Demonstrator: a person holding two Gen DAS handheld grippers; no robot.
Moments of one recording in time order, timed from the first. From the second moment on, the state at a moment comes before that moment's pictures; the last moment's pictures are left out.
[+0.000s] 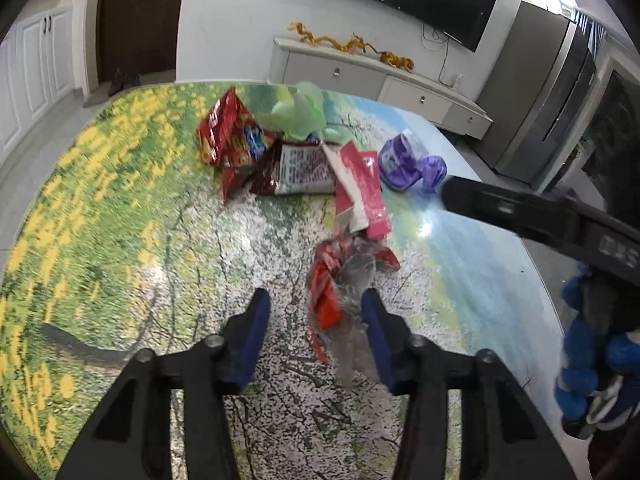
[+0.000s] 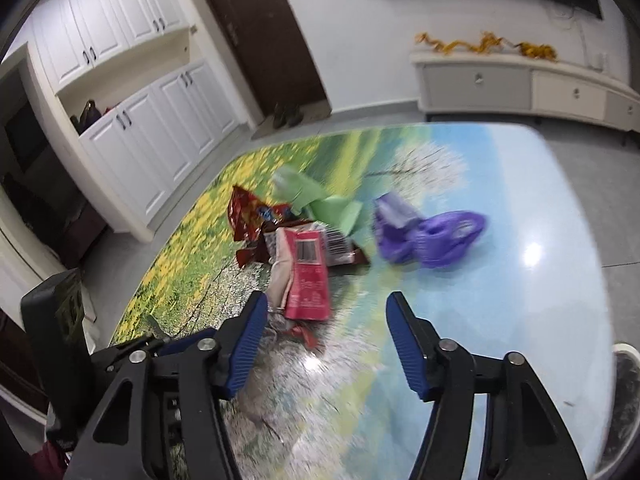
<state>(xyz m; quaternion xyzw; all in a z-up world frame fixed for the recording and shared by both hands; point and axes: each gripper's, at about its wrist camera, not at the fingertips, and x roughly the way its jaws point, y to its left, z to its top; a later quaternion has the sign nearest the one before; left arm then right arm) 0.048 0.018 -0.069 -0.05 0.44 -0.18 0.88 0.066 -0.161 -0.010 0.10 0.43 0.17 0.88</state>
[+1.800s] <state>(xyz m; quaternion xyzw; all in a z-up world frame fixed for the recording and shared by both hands) -0.065 -0.130 0.056 0.05 0.34 -0.27 0.90 -0.123 -0.368 0.062 0.18 0.30 0.01 0.94</state>
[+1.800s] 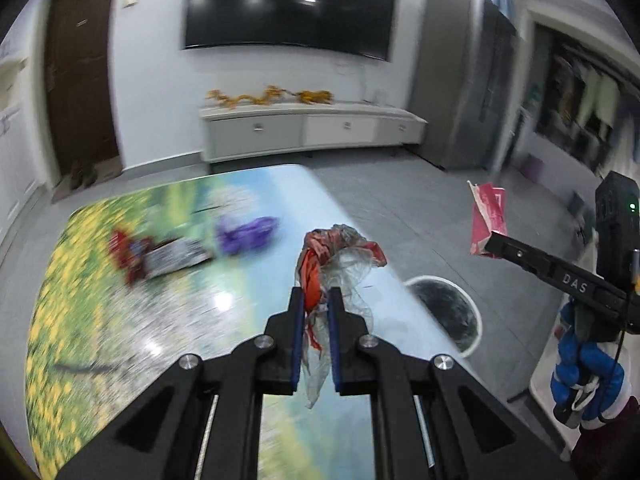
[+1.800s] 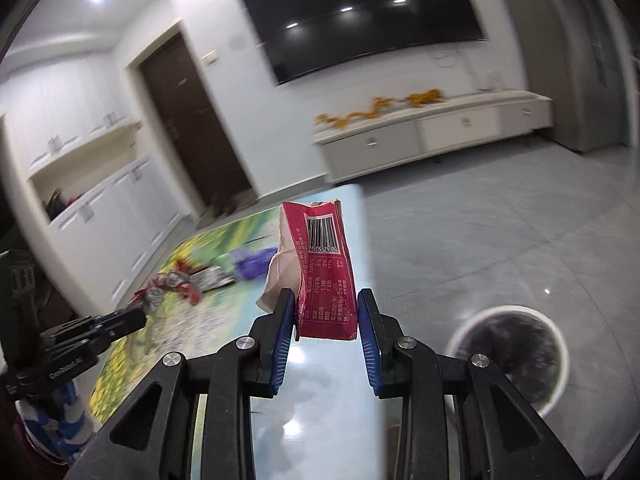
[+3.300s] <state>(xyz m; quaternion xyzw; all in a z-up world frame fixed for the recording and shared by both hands) 0.005 -0.411 -0.031 0.13 0.42 -0.41 0.80 -0.128 -0.566 -0.090 0.29 0.41 -0.21 0.84</state>
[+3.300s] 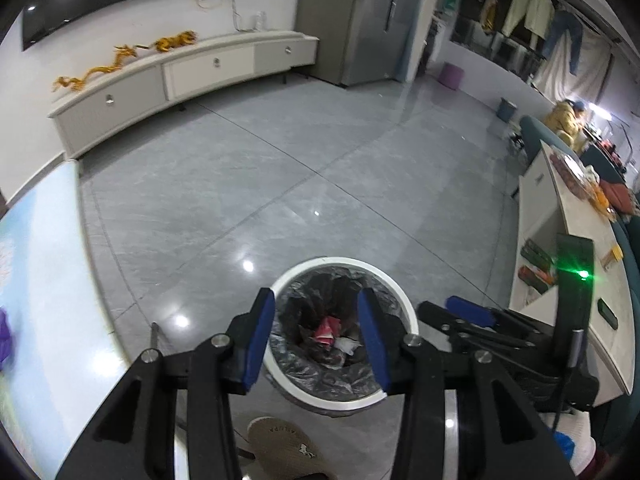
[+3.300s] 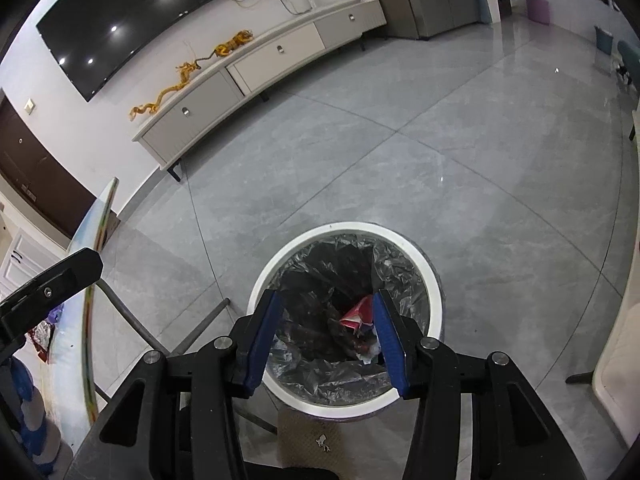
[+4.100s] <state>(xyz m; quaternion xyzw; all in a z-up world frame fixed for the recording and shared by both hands) -0.041 -0.234 0.067 0.09 0.28 -0.29 0.91 -0.125 -0.441 0.042 0.17 0.35 -0.16 0.91</state>
